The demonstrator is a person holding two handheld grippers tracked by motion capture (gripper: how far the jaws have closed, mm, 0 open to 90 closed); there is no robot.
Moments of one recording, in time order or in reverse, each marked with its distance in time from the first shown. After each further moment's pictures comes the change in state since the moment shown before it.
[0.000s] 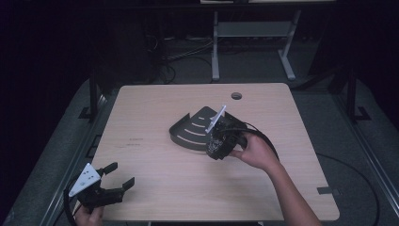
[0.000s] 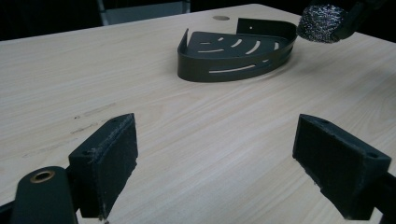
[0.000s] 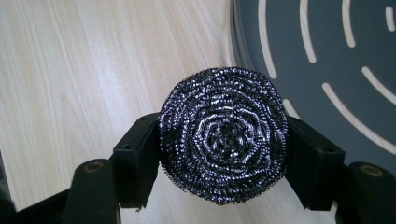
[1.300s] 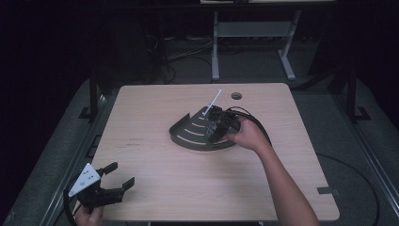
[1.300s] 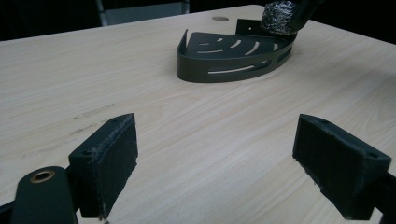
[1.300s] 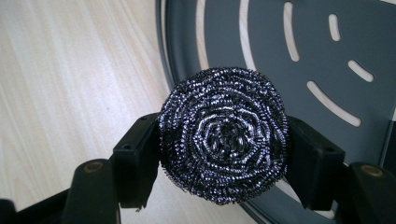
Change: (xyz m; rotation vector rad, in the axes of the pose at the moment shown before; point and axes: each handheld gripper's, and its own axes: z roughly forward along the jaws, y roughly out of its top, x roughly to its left) left arm 0.000 0.000 0.000 -0.003 -0.004 -0.001; right arm -0.053 0.026 0.014 0.027 -0.007 0.084
